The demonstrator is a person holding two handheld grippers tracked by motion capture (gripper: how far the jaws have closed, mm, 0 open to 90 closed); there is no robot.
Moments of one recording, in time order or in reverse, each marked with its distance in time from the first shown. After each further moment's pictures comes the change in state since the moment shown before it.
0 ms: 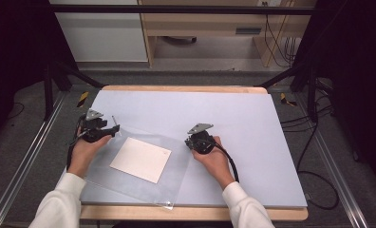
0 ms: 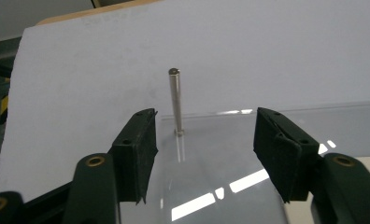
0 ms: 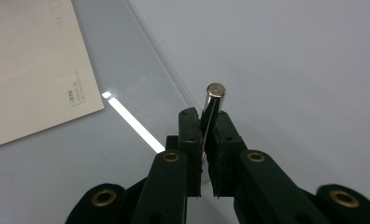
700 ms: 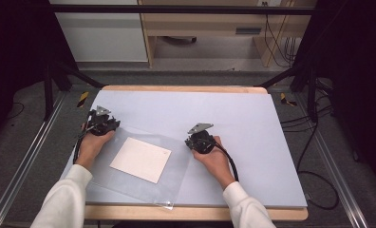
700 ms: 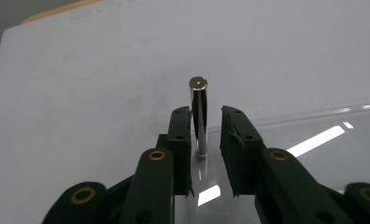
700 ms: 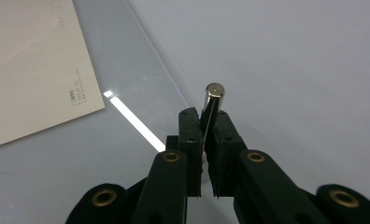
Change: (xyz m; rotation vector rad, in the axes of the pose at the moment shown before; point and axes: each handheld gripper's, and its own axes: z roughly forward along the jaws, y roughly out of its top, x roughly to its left) left arm 0.007 0.003 0.036 0.039 0.005 0.051; right arm -0.001 0.000 0.000 0.007 0.005 0.000
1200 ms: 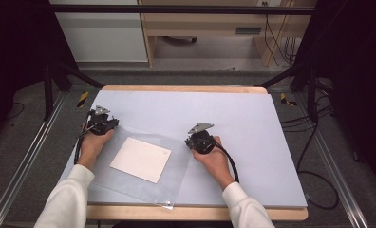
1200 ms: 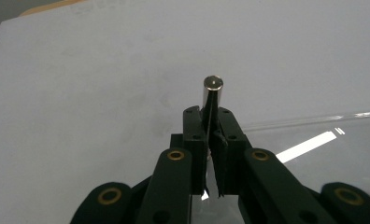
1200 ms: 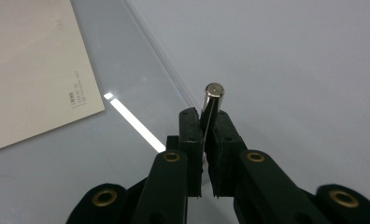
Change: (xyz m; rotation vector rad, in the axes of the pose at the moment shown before) left arm 0.004 -0.001 0.001 -0.010 -0.014 -0.043; right arm 0.000 -0.001 0.000 -0.006 -0.001 0.019
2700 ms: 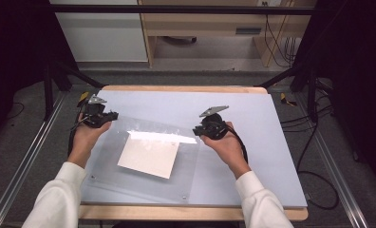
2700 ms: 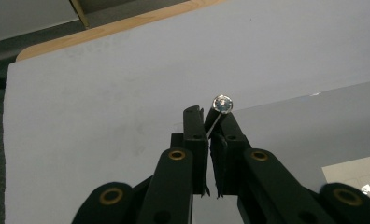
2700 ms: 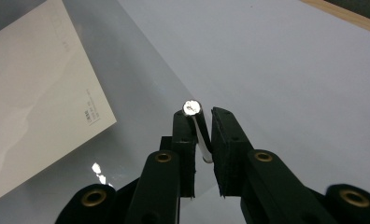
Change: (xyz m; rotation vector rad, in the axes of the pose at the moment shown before) left arm -0.018 0.048 -0.056 0.000 -0.073 0.007; right arm -0.033 0.040 -0.059 0.003 0.055 0.047
